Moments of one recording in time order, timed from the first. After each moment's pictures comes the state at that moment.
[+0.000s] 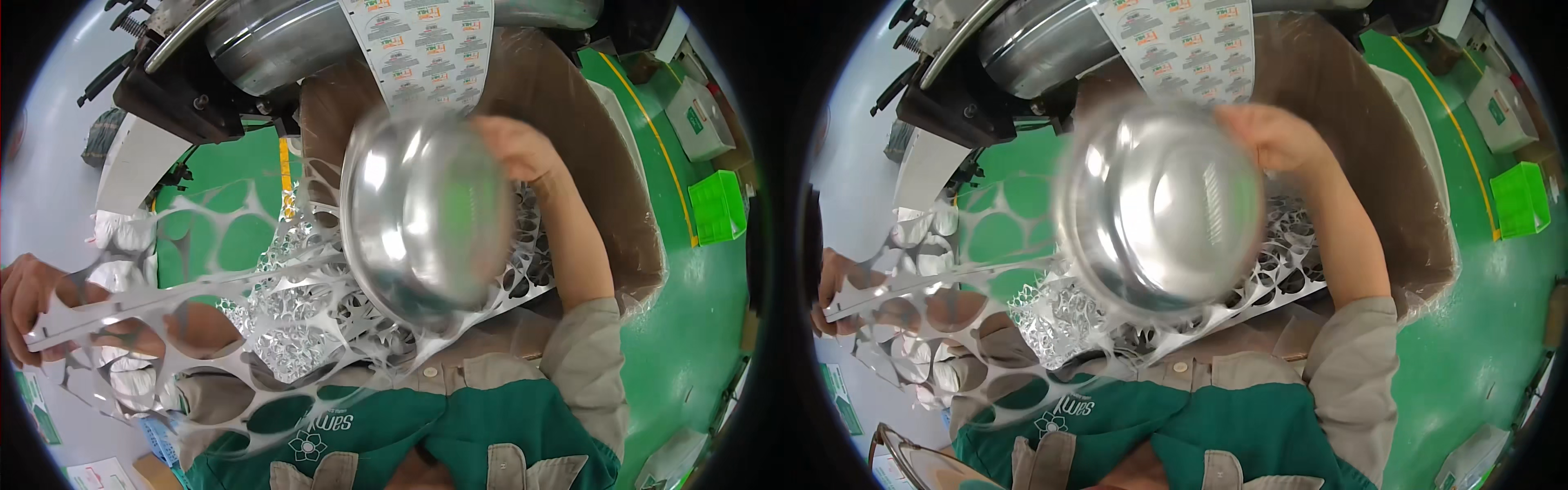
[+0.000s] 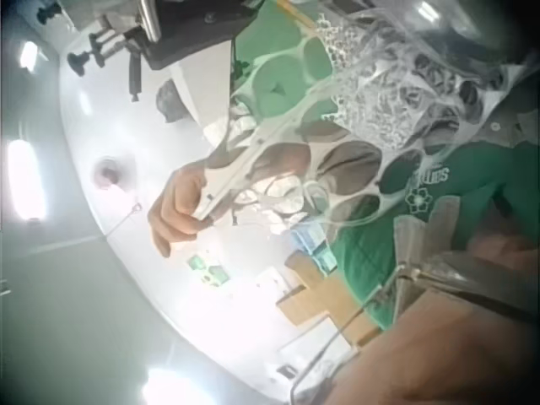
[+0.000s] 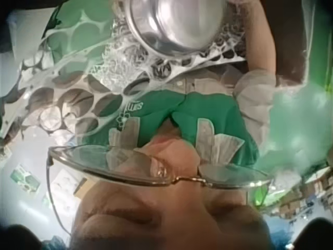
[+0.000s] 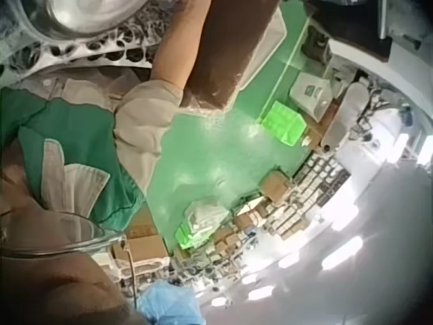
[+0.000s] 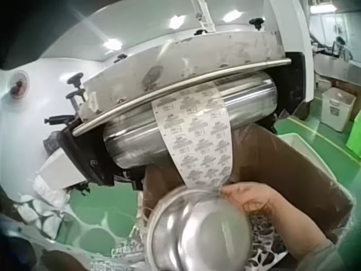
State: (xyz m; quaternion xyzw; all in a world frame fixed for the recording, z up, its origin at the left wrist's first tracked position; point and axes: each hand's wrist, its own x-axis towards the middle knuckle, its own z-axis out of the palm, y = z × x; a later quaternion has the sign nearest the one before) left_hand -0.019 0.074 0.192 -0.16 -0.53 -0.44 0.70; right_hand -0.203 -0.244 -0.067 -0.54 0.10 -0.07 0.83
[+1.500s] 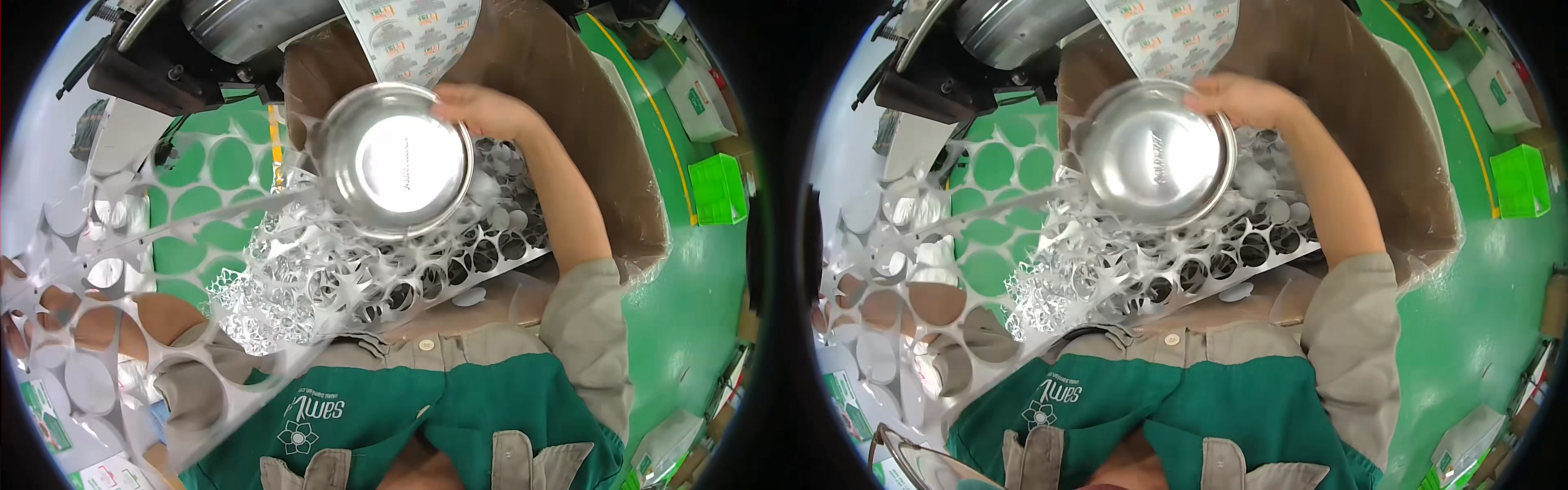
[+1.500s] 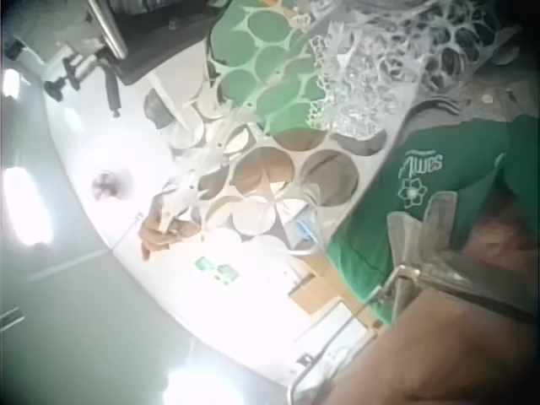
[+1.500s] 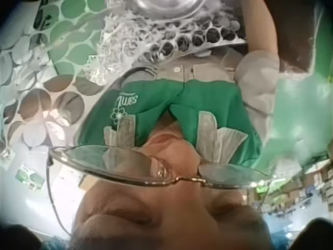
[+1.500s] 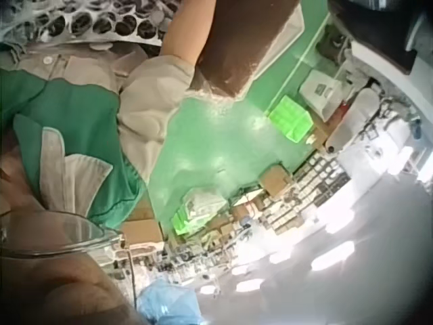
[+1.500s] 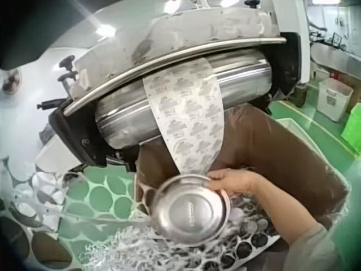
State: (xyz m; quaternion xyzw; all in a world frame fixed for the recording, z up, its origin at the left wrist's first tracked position) left_hand 0.064 0.163 0.176 0.37 -0.52 0.08 0.76; right_hand -0.180 -0.242 -0.087 -0.70 0.15 0.02 0.70
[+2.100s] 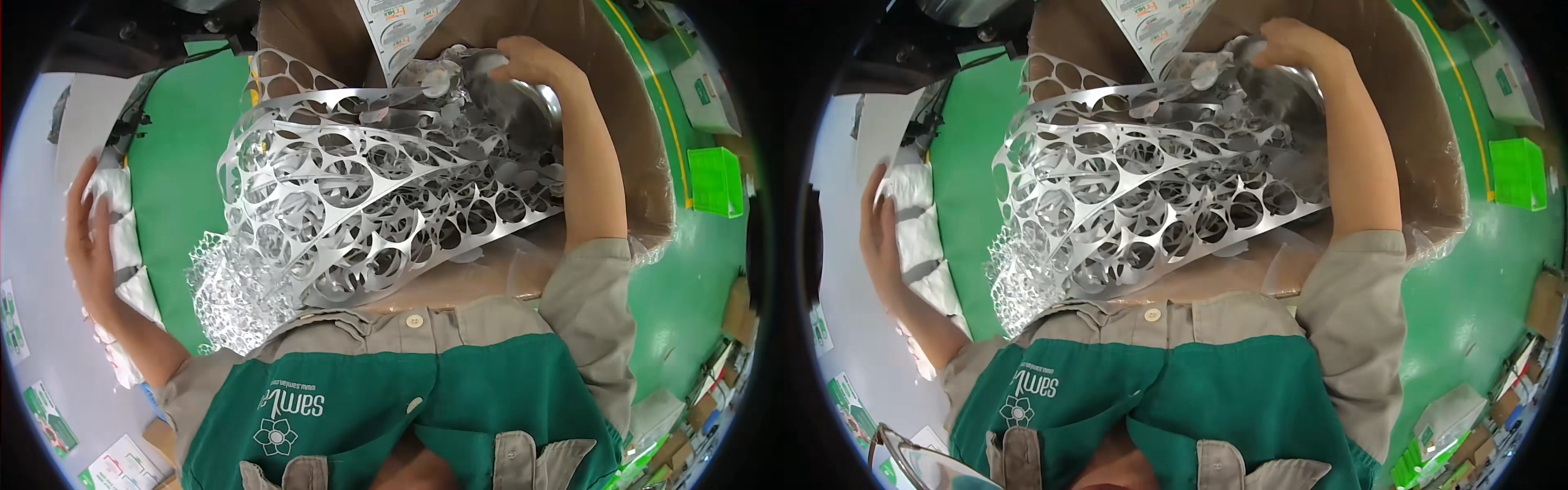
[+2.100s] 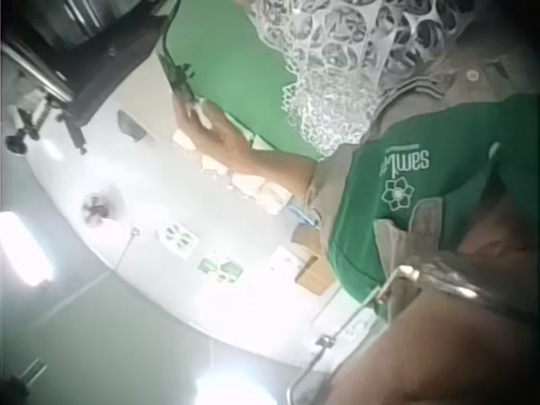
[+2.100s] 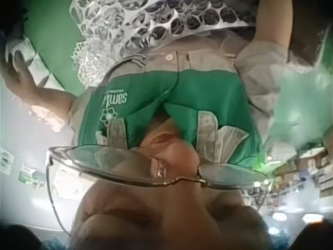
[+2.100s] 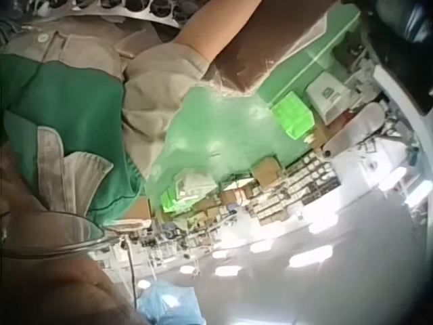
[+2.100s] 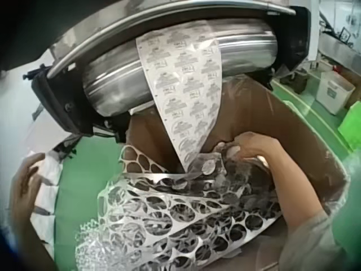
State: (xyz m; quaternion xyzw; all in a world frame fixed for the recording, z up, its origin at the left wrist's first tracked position) left_hand 0.031 0.141 0.096 0.85 -0.43 0.02 0.30; right_hand -0.215 -0.285 -0.089 -0.94 0.28 0.10 0.16
